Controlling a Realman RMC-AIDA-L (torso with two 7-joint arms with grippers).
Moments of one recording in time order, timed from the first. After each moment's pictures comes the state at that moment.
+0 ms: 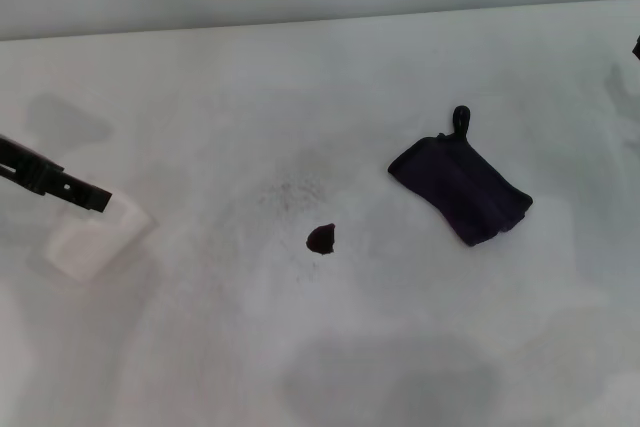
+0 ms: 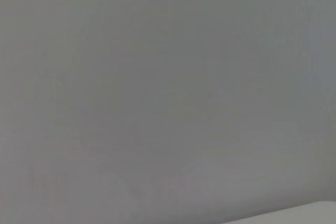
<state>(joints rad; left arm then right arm) -1.23 -2.07 2.85 -0.91 0.46 1.63 -1.76 0.50 2.02 -0.74 -0.08 2.66 0.79 -2.74</state>
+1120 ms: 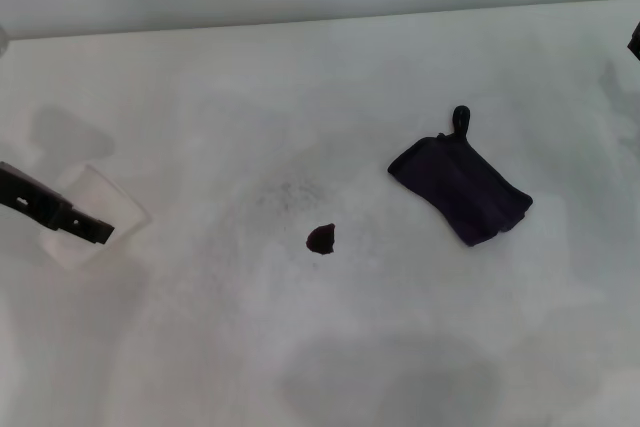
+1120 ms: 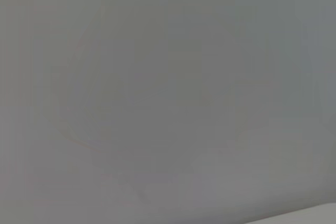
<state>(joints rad) -1.17 -2.07 2.85 -0.72 0.51 1.40 -1.75 0.51 2.02 -0.74 -0.08 2.66 0.79 -2.73</state>
